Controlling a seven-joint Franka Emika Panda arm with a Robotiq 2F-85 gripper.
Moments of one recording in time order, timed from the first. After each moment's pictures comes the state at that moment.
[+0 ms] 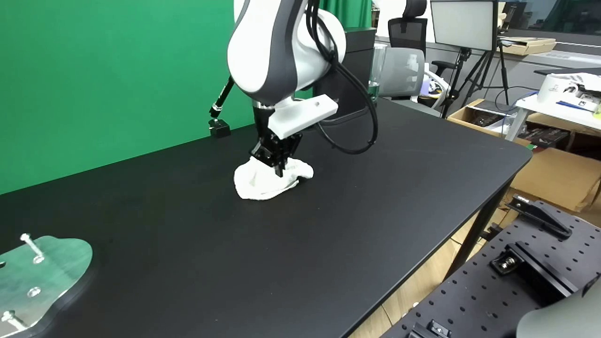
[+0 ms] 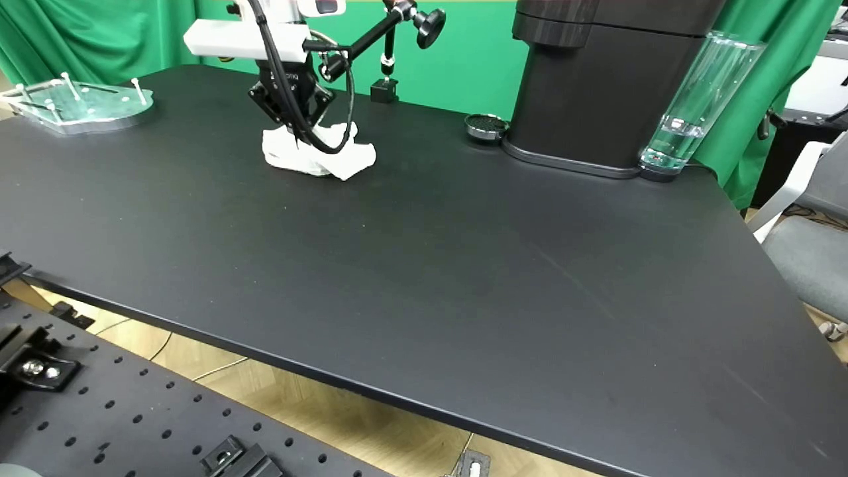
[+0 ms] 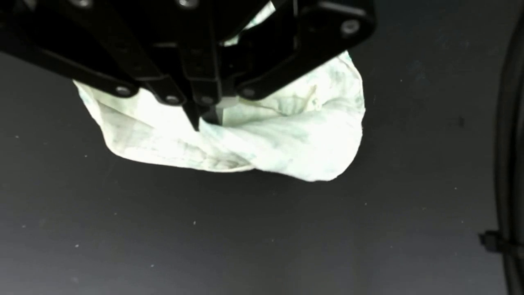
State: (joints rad) arm 0.18 0.39 0.03 -2.29 -0.16 2.72 0.15
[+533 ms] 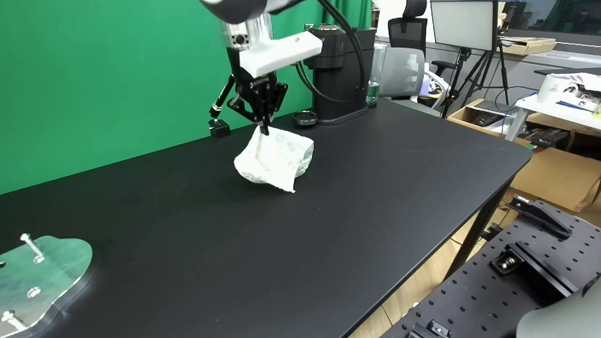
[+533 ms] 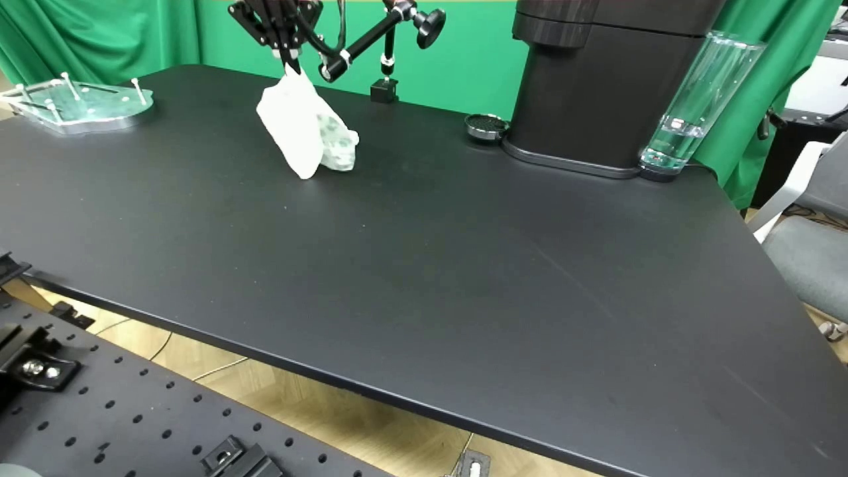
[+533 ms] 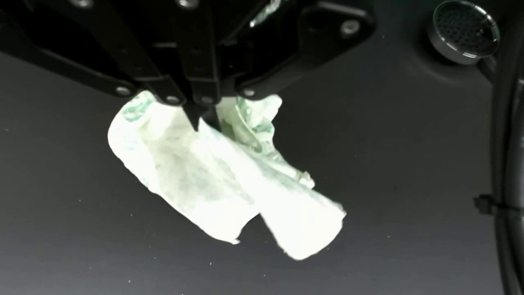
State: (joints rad) arm 0.23 0.22 0.03 -2.20 -0.21 2.45 0.23
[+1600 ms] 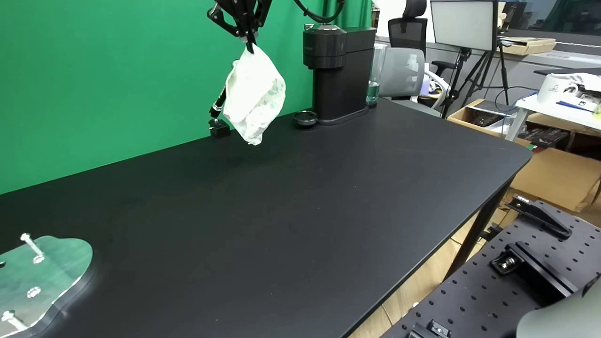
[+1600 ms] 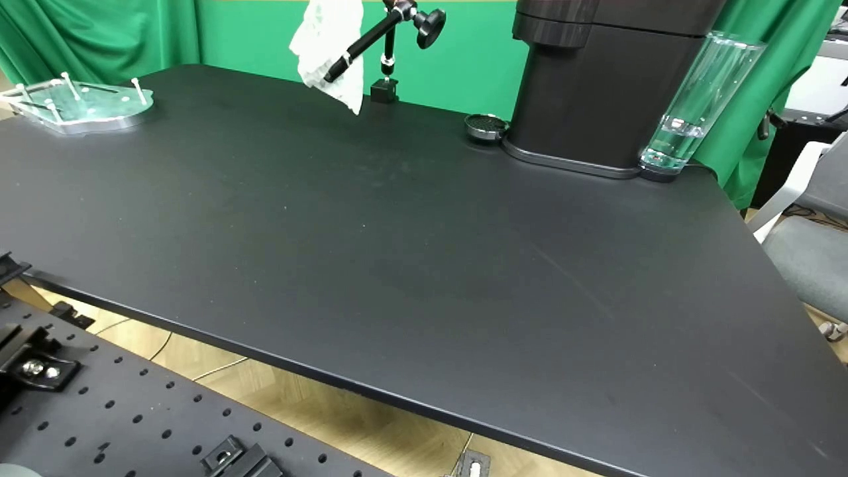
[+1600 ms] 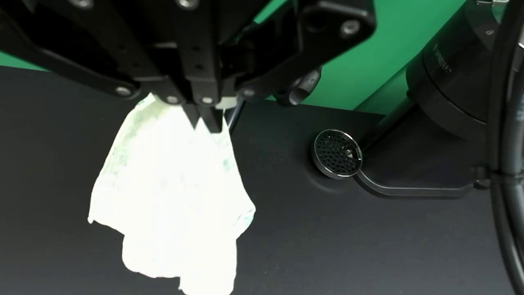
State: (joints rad) arm 0.21 0.20 0.04 -1.88 -0.38 2.20 0.41
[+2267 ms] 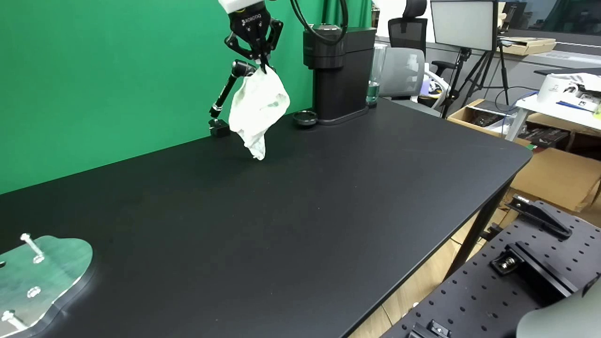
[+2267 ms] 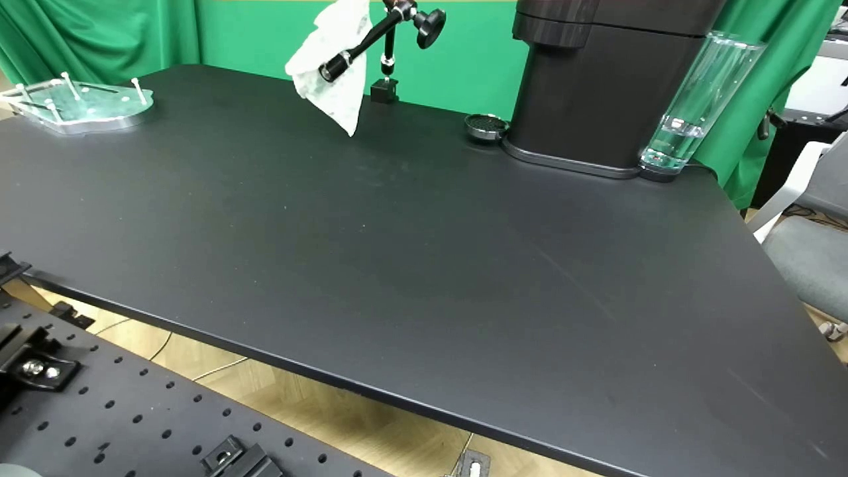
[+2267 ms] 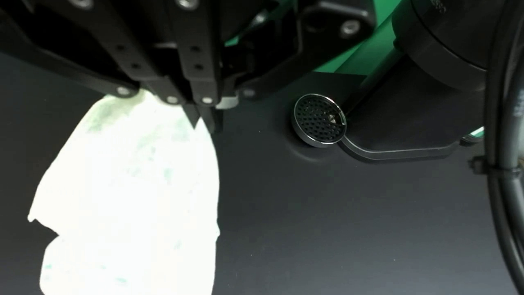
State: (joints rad) arm 0.20 0.32 -0.01 -1.82 -0.37 2.18 0.48
